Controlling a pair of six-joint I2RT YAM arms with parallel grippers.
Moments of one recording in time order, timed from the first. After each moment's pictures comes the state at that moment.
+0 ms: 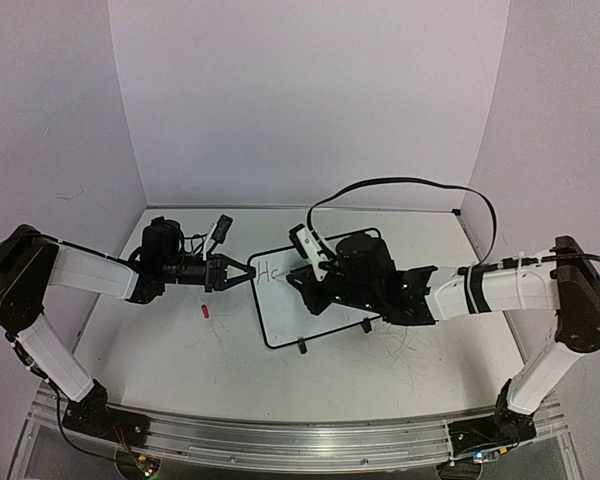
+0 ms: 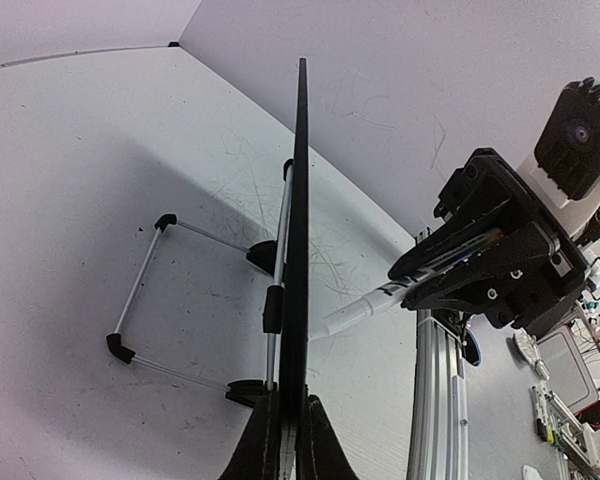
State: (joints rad) left arm -0.50 1.59 0.71 0.58 0.89 -0.35; right arm 1.02 1.66 1.04 0.23 0.14 0.08
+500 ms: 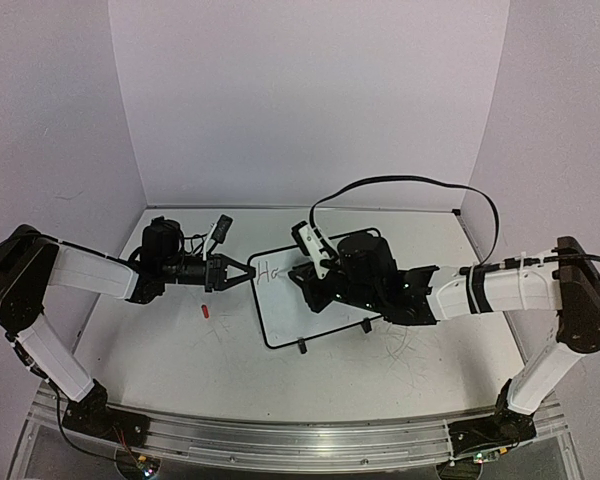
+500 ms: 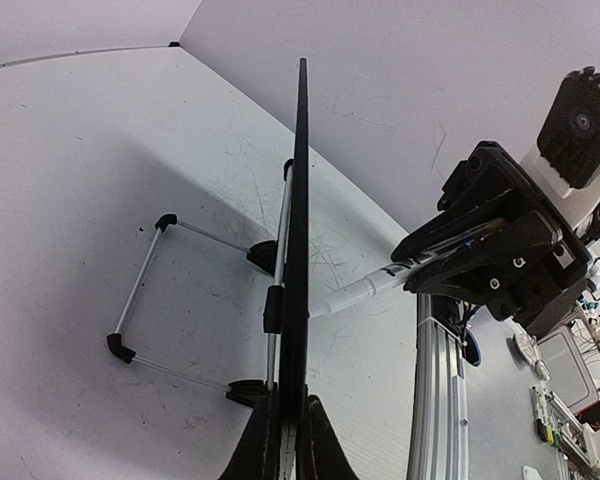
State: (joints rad) left arm -0.50 1.59 0.71 0.58 0.88 -0.35; right arm 1.02 1.65 1.04 0.23 0.17 0.07
